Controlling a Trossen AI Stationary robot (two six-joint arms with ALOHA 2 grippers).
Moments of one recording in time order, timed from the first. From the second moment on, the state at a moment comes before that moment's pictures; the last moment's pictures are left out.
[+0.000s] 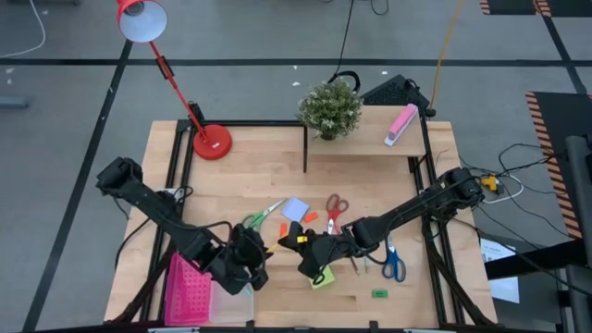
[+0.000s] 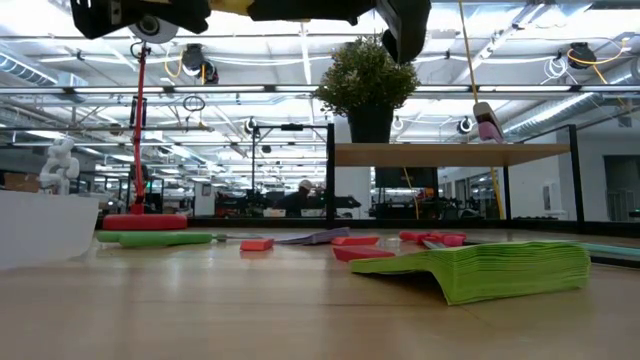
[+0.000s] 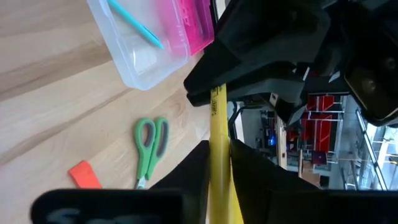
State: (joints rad) left arm -0.66 1.59 1.19 -0.55 -0.61 -1.07; right arm 0.42 1.82 1.29 0.04 0.47 -1.14
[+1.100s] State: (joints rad) left arm -1.00 1.64 1.19 -0.84 -0.41 -1.89; right arm 0.48 1.54 1.29 -0.36 0.45 -0.45
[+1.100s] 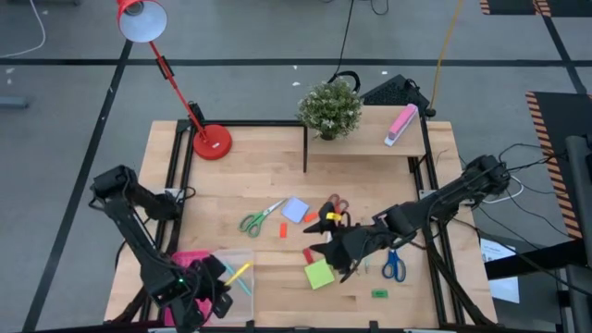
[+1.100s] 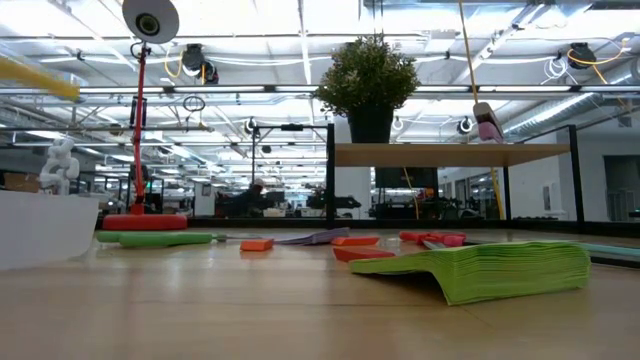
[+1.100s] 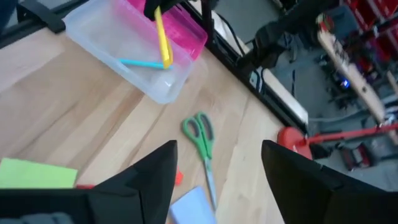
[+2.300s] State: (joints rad) left arm -0.76 1.74 1.19 -0.78 -0.08 -1.75; right arm 0.47 1.51 1.29 -0.43 0.44 -0.38
